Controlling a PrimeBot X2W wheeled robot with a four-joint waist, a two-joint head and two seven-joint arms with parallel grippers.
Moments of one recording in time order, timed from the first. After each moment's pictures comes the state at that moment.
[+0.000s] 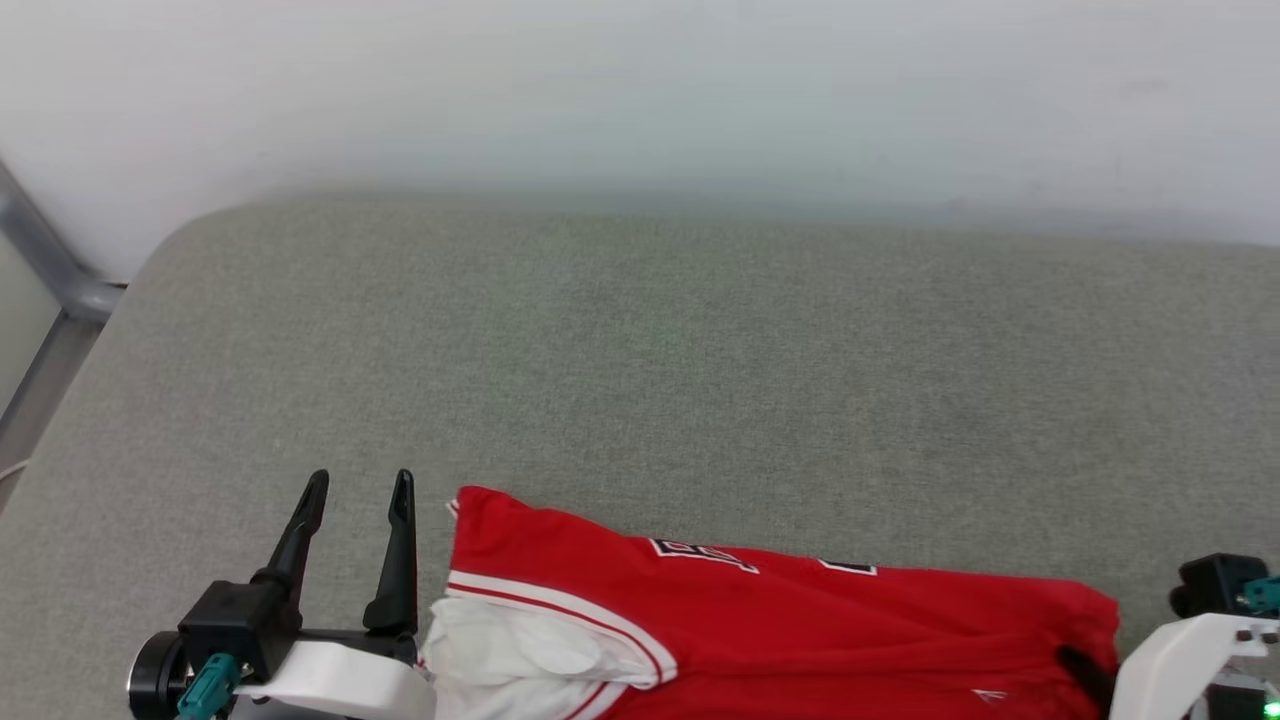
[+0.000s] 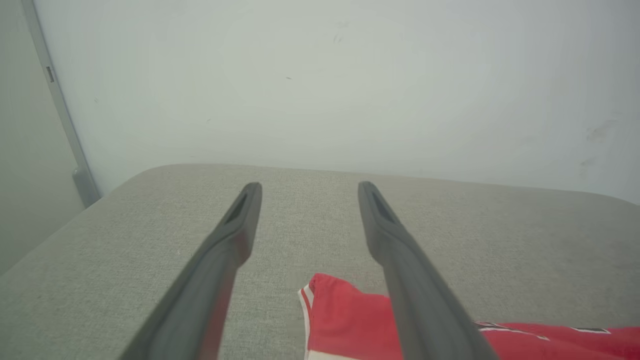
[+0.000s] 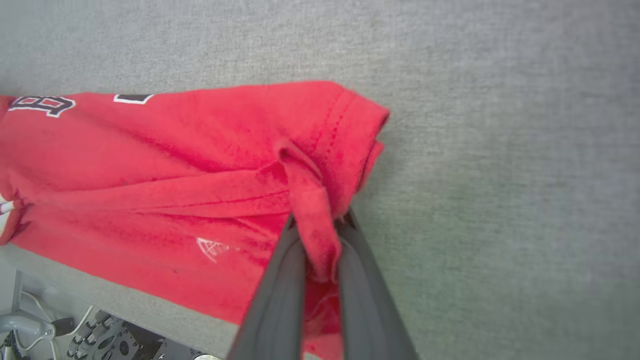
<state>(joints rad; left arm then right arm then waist) 0.02 0.36 -0.30 -0.07 -0.45 0.21 -0.26 0.04 -0.23 -0.10 0.14 0.50 0.13 0.65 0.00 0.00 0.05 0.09</state>
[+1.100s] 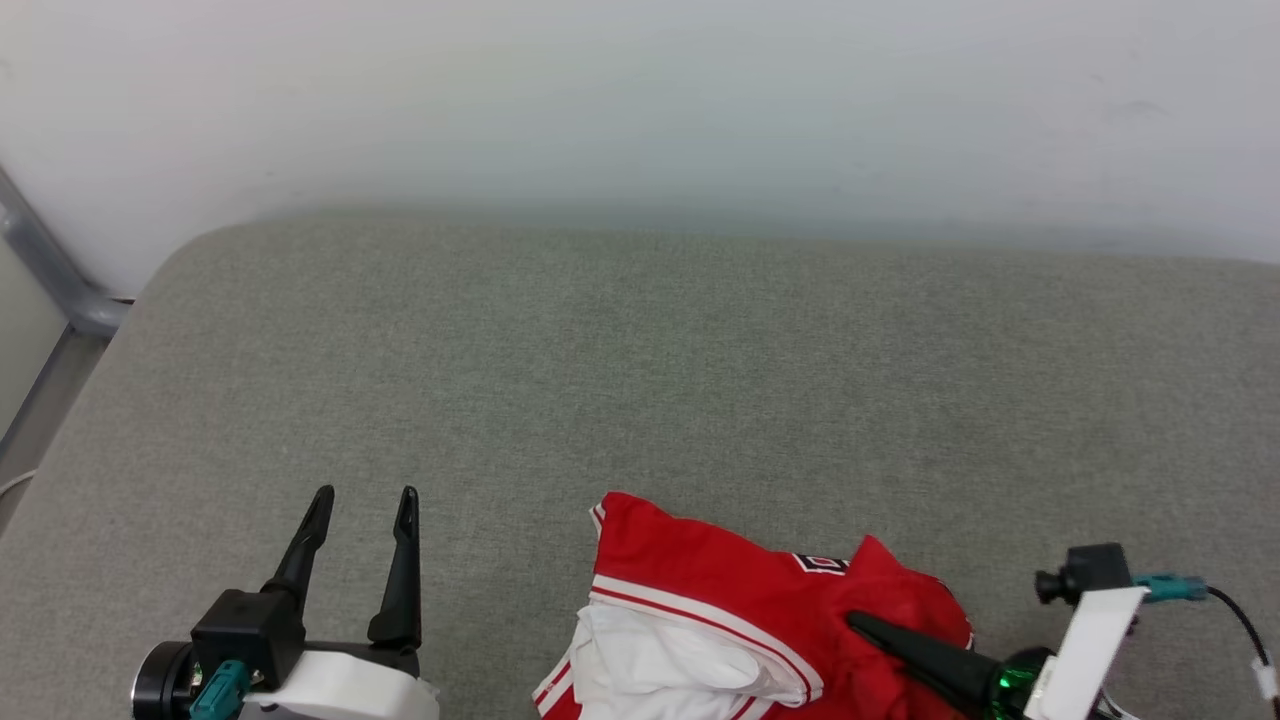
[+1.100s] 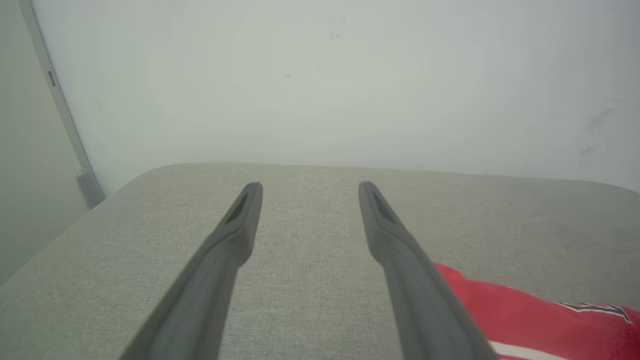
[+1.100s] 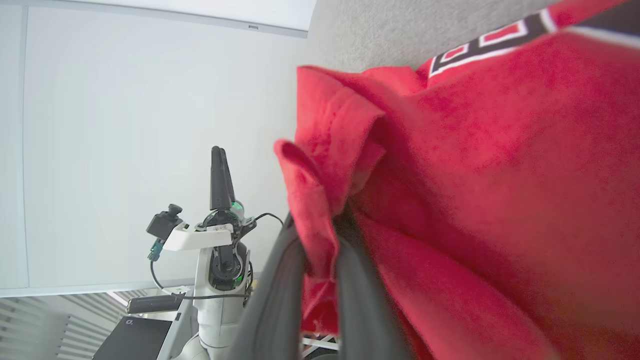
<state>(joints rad) 0.03 0.38 -0.31 -0.05 -0.44 0.22 -0.25 0.00 -0.05 -0.09 0.13 1.35 0.13 0.96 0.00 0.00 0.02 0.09</state>
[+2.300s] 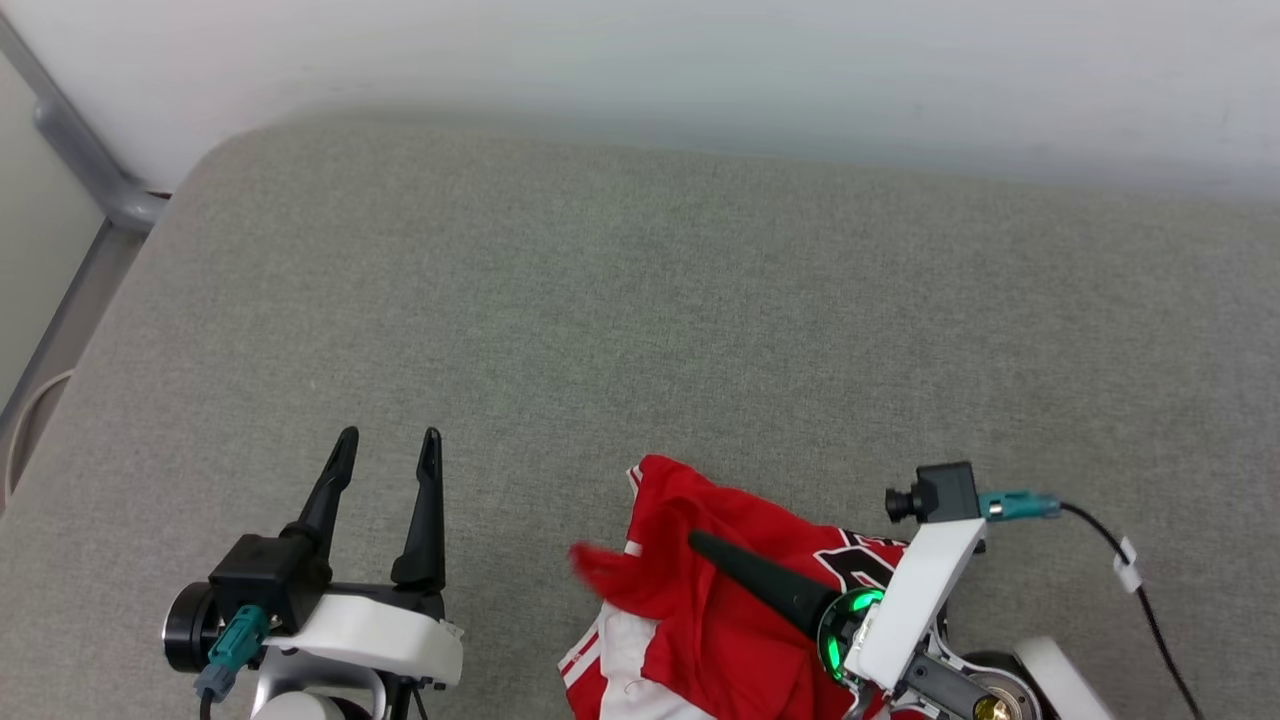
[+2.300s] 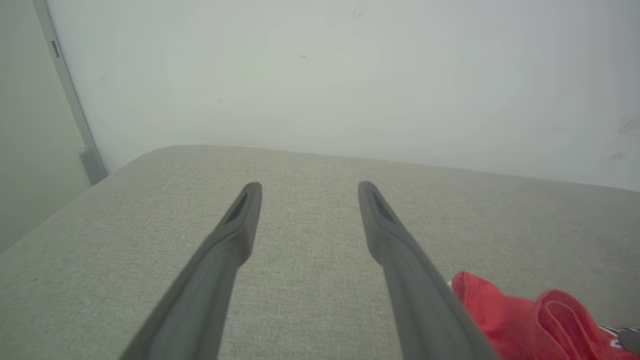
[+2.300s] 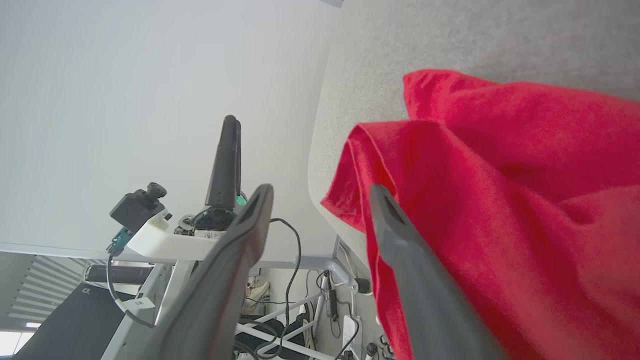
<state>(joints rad) -0.07 0.26 -0.25 0.03 -0.38 0.12 -0.26 -0.18 -0.09 0.37 0.17 1.32 0.13 0.52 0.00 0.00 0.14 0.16</state>
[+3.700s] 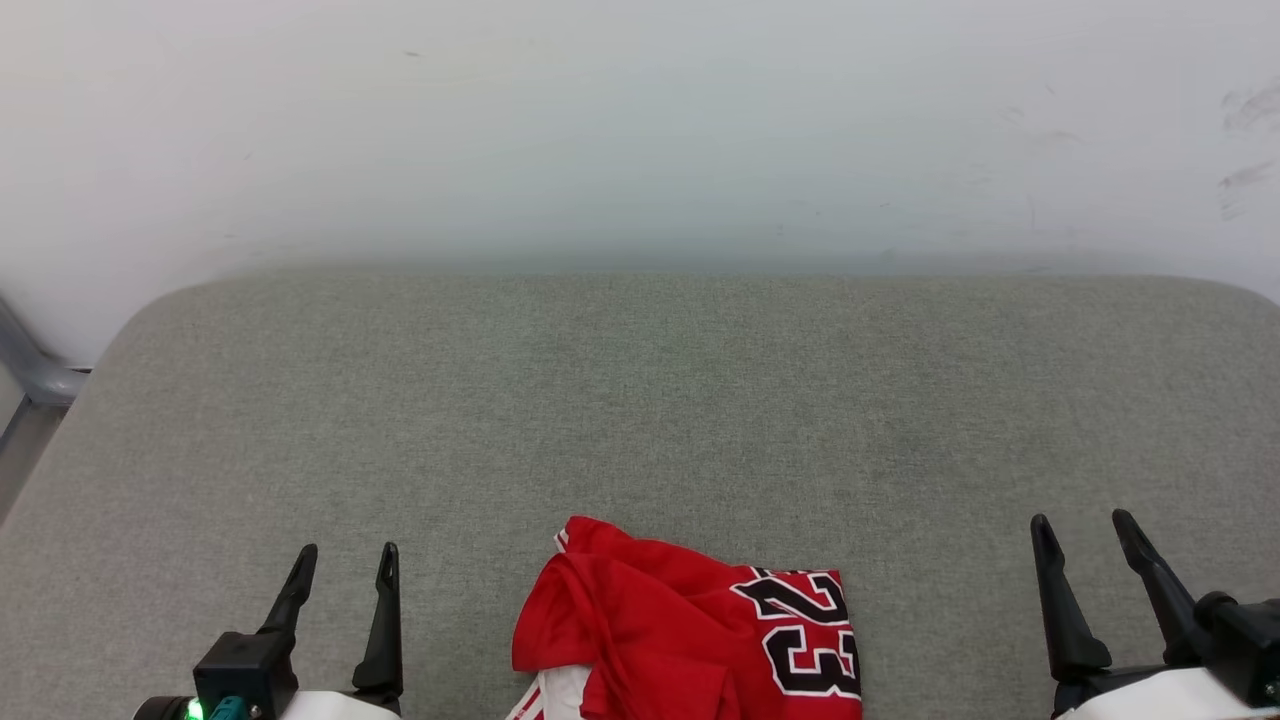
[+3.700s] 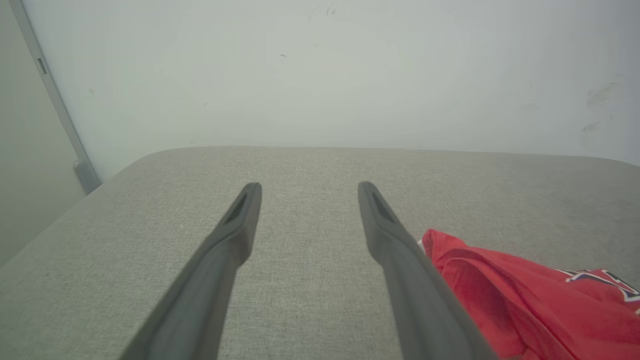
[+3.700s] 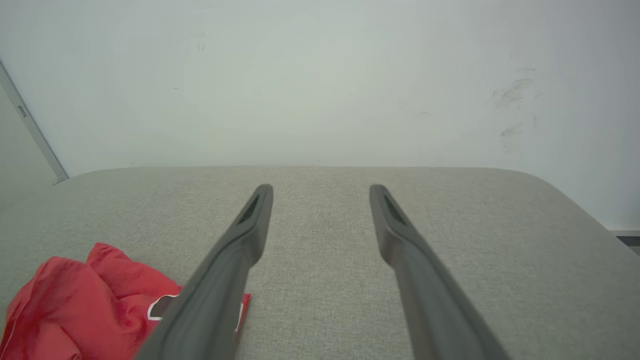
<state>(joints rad) 0.09 0.30 -0.21 0.07 -0.36 0.15 -0.26 0.17 -0.06 -0.07 -0.15 0.16 0.13 -0.04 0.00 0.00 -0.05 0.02</state>
